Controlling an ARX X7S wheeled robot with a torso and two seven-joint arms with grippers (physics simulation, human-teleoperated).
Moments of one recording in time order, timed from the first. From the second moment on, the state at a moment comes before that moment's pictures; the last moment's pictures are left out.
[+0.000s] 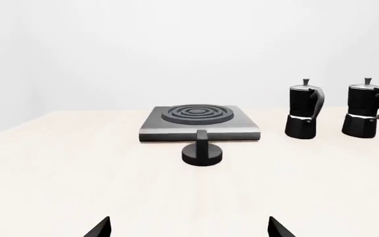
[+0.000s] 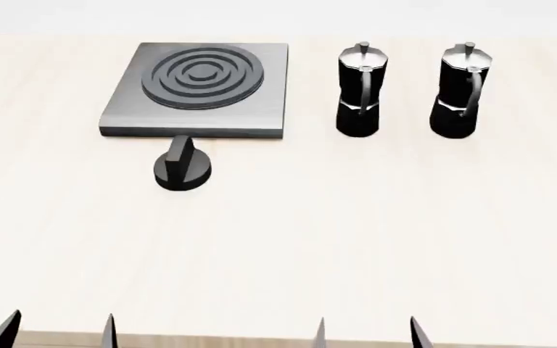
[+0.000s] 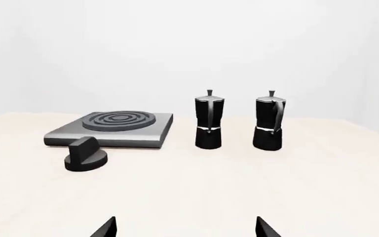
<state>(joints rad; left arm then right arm) 0.05 -0.07 0.07 0.21 -0.04 -0.07 -0.08 -0.07 0.07 -0.09 -0.28 0.05 0.10 0.06</state>
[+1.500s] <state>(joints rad) 0.19 -0.17 0.17 0.72 -0.02 -0.18 -0.20 -0.19 0.17 -0.16 -0.83 0.11 0.25 0.17</state>
